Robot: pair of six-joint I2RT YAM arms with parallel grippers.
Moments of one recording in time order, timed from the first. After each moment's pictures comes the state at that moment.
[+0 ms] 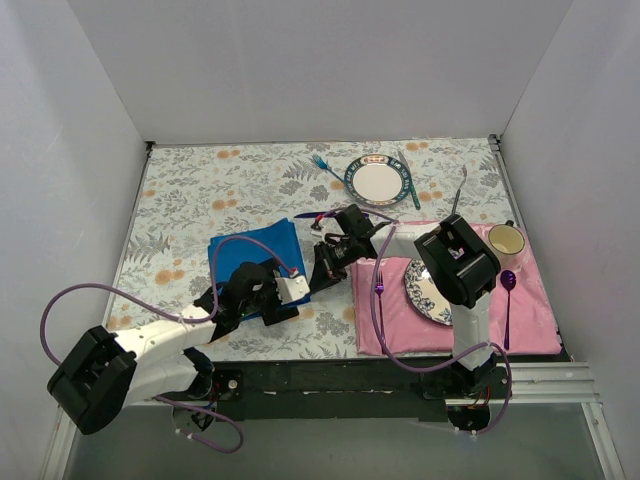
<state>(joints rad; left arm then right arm) -0.70 1.08 0.33 0.08 0.06 0.62 0.69 2.00 1.14 -0.13 -0.94 0.53</state>
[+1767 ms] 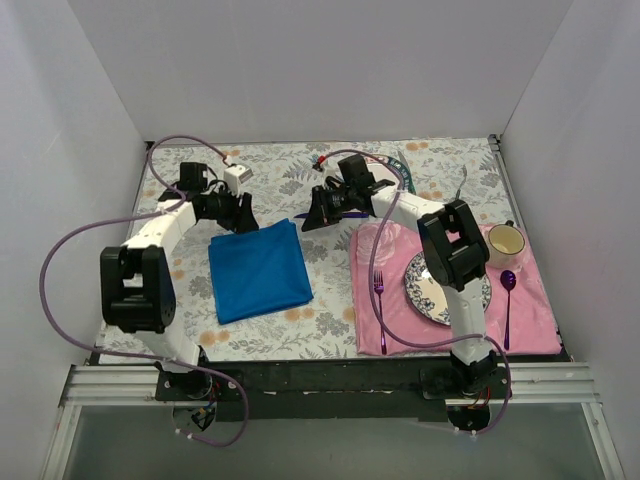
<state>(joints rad) -0.03 1.63 1.16 -0.48 0.68 0.36 0.56 2.13 1.58 -0.20 -0.81 0.35</state>
